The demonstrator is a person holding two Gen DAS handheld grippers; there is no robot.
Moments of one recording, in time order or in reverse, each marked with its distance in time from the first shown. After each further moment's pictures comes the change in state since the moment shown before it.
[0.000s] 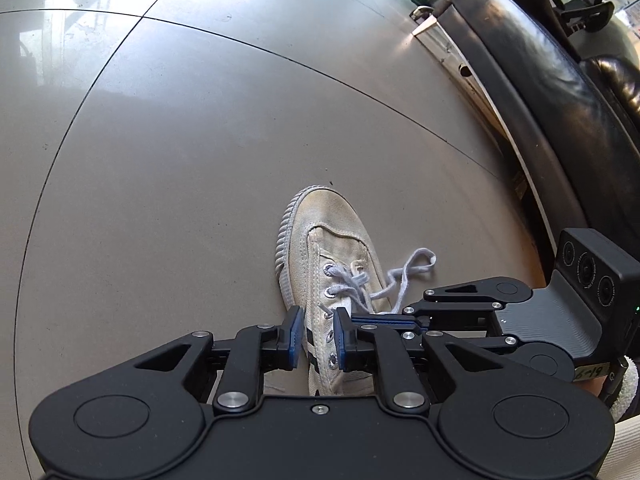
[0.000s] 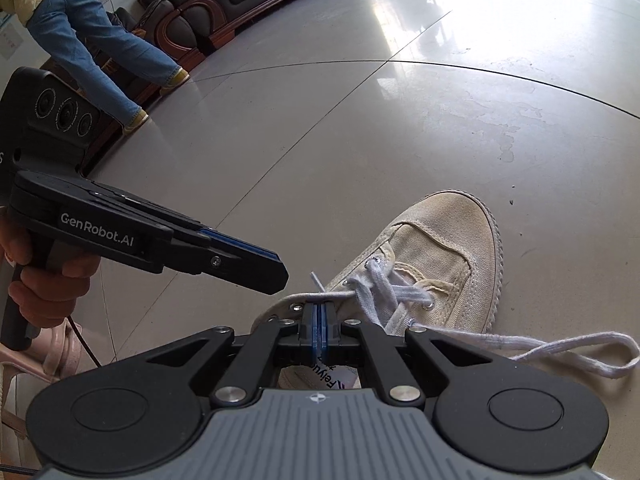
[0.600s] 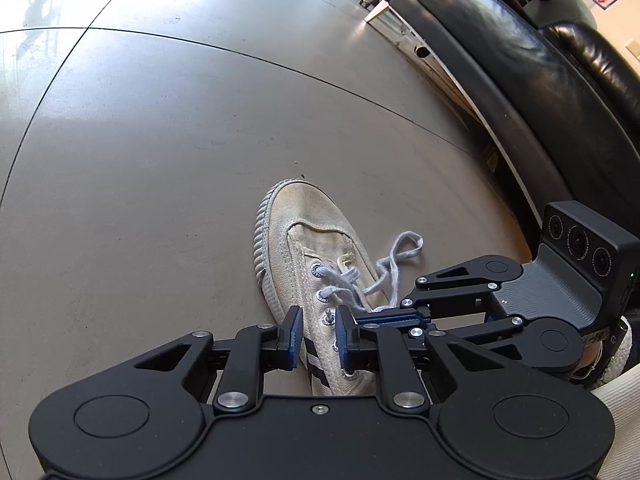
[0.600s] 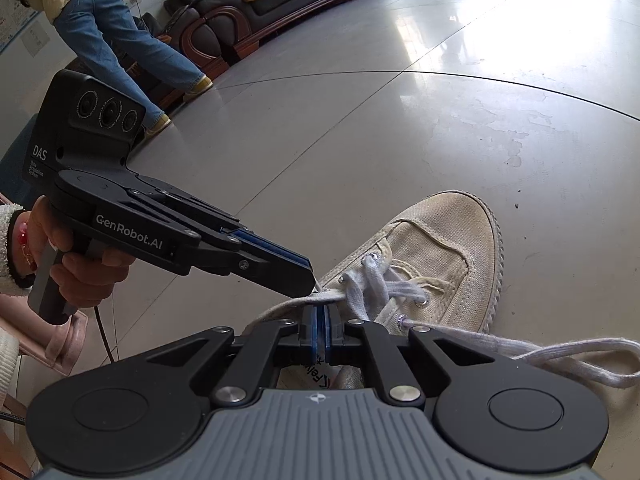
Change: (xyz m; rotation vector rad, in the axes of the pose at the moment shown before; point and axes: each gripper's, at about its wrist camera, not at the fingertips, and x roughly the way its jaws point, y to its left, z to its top) left arm 0.020 0.006 0.002 0.165 0.002 -0.083; right arm -0.006 -0.018 -0.017 -0.008 -0.038 0.079
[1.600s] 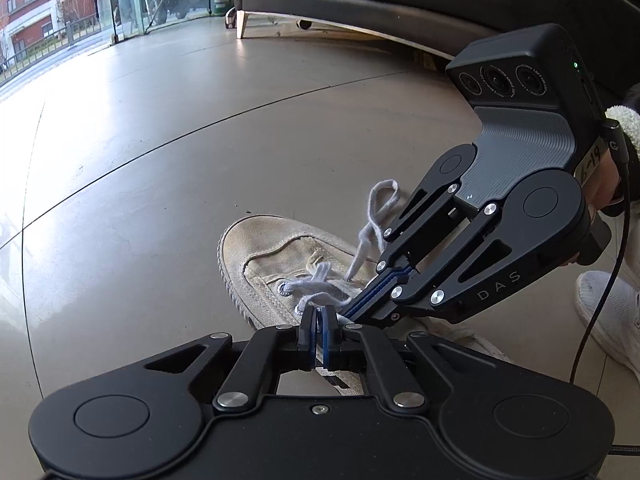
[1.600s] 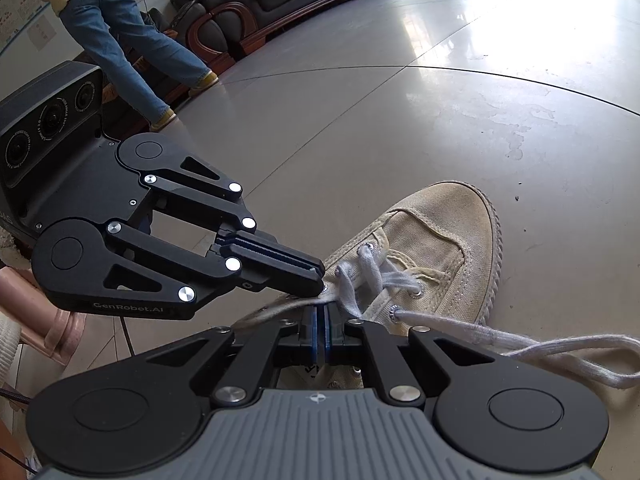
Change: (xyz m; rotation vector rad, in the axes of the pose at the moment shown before) left arm 0.012 -0.072 -0.023 0.700 -0.014 0.219; right arm -0.008 0.007 0.005 -0.039 0.014 -0.024
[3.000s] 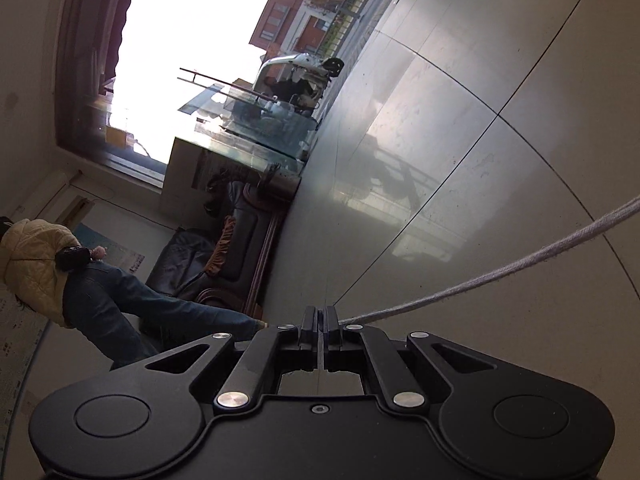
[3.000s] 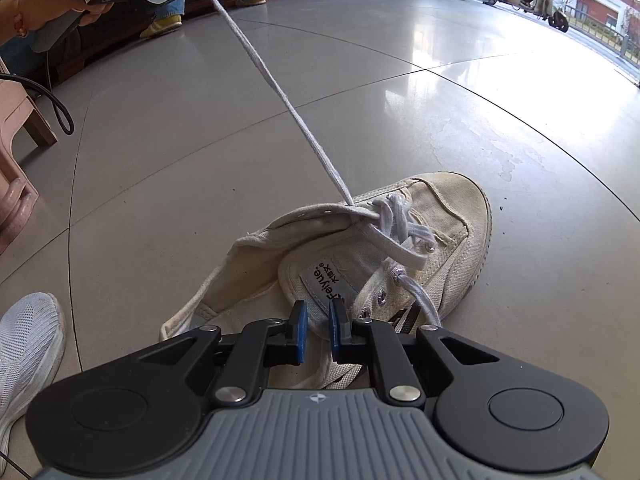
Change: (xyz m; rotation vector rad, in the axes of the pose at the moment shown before) left arm -0.097 0.115 -0.038 0.150 0.360 1.287; right arm 0.011 0.073 -0.030 -0.288 0.093 -0.240
